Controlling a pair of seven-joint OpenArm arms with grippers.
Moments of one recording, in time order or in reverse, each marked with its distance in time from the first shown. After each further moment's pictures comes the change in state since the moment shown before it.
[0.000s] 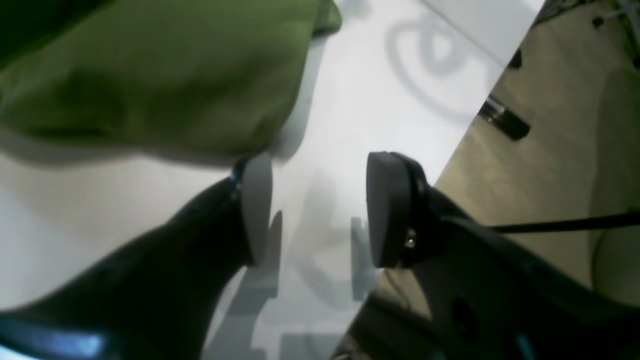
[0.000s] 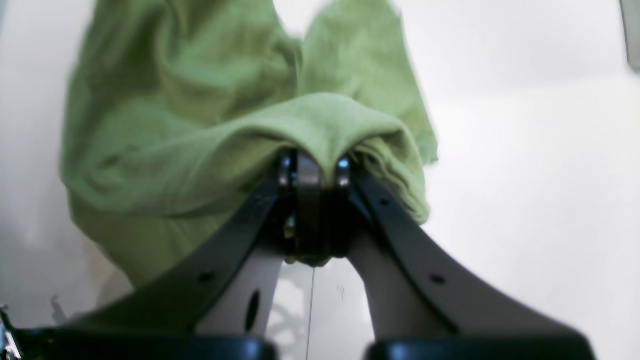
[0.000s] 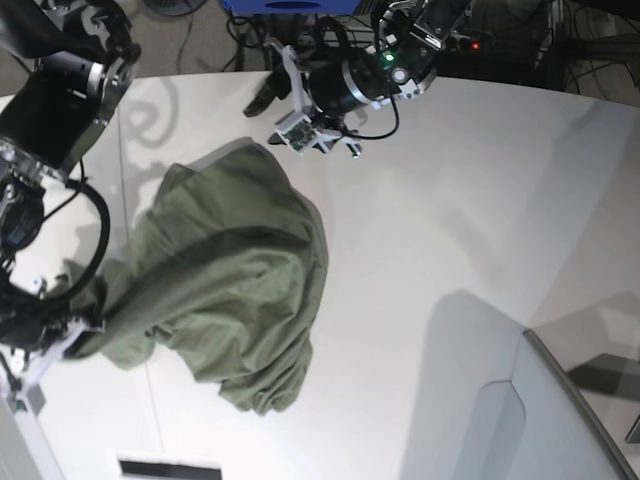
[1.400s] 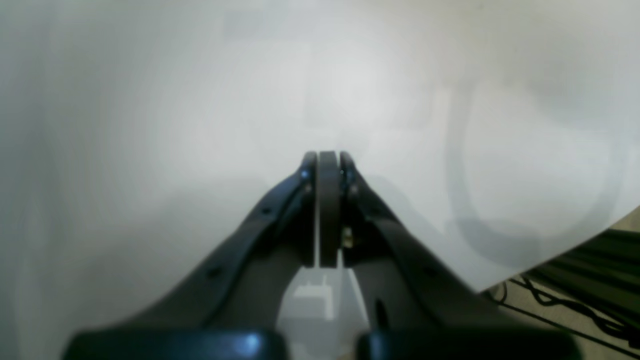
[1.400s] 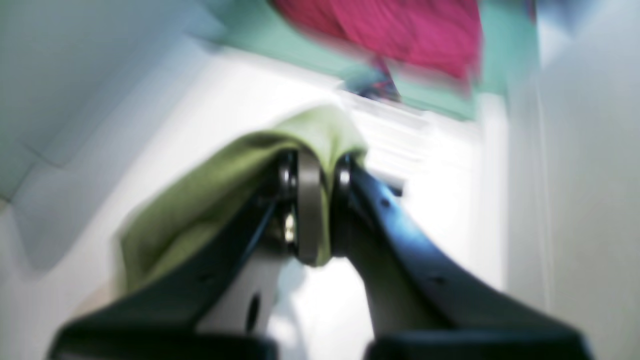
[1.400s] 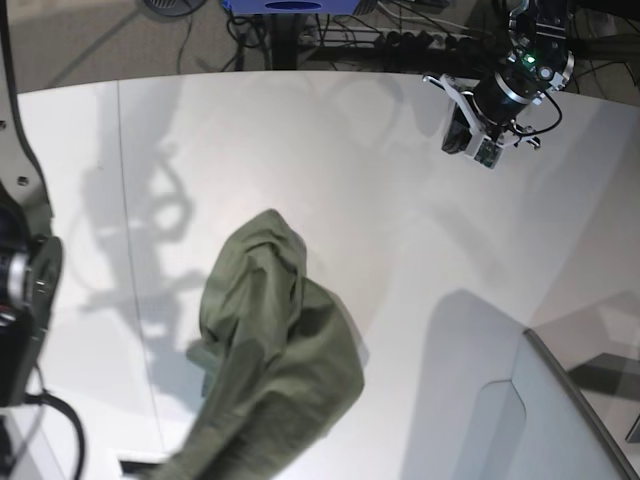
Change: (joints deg) left arm 10.8 -7.1 -33.6 2.9 -0.2 -0.2 -0.3; right arm 38.0 8.8 -18.4 -34.0 -1.2 -0.8 22.6
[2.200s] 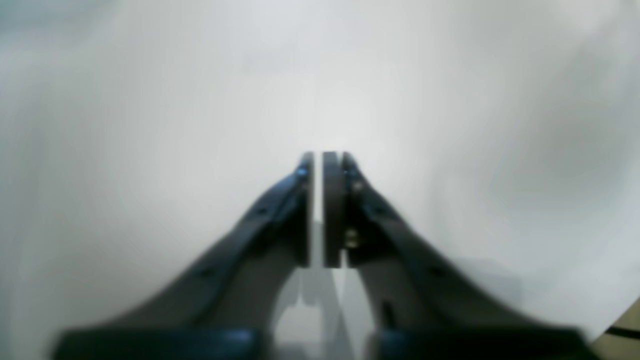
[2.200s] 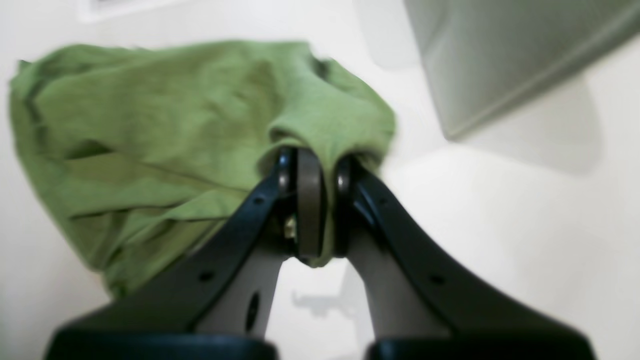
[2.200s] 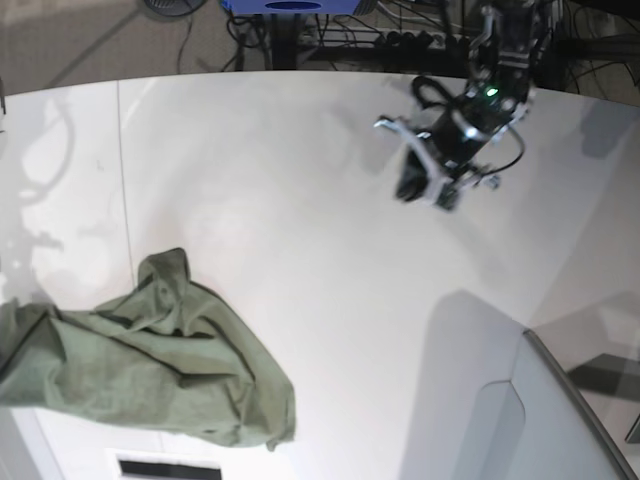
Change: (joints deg) left arm -10.3 7.5 7.0 -0.3 0.3 0.1 0.5; right arm -23.3 14.6 18.3 -9.3 1.0 0.2 8.6
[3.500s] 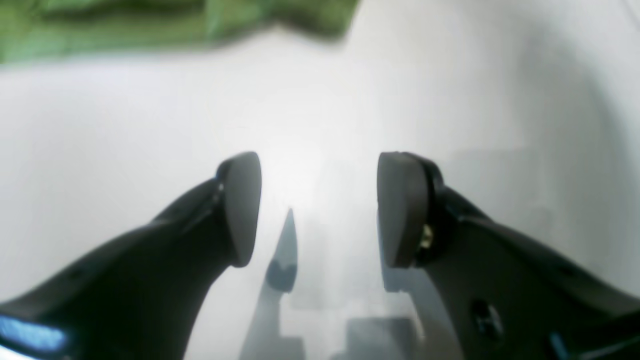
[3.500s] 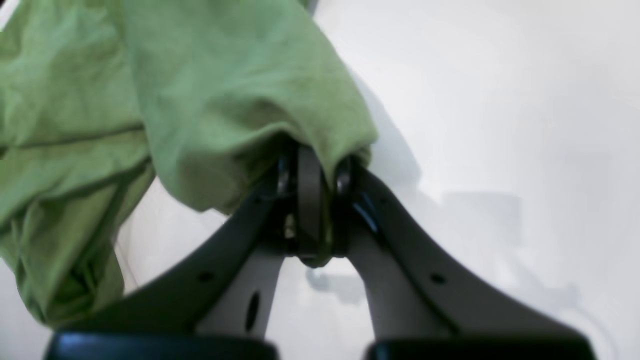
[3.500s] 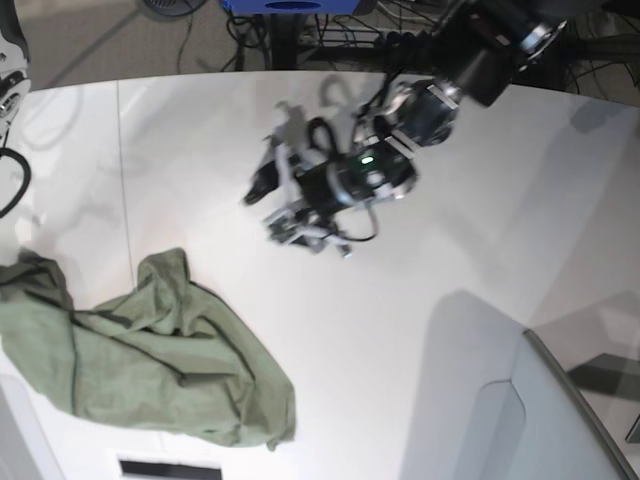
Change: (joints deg) left arm -23.2 -2.2 36.8 -18.1 1.5 5.3 -4.0; right arm -12.9 -2.0 12.3 -14.6 0.2 -10.0 17.6
